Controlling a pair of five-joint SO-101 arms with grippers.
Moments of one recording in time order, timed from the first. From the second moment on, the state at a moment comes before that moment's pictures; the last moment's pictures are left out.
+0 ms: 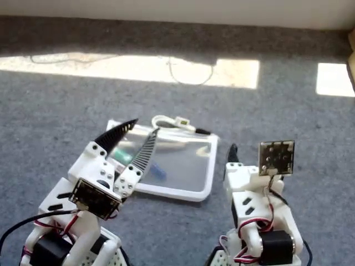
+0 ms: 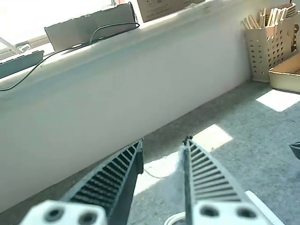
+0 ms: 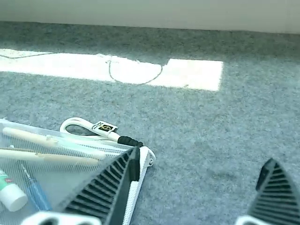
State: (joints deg) left arm 22.1 -96.7 58.7 48.7 -12.4; right arm -5.8 -98.4 68.5 63.4 1.7
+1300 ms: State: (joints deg) left arm 1.2 -96.7 58.7 60.7 -12.4; right arm -5.5 -98.4 68.5 63.4 1.7
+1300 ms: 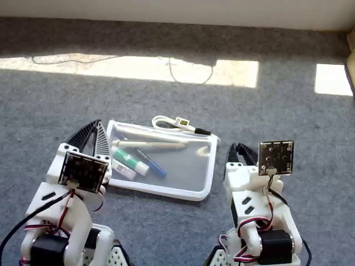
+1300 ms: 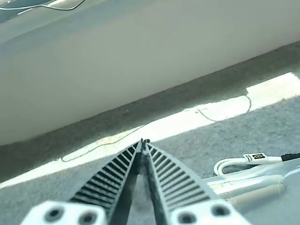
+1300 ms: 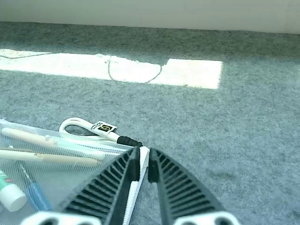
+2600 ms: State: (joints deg) left arm -6.3 -96.4 90.8 63.6 -12.4; right arm 2.1 -98.4 69.8 83.5 1.7
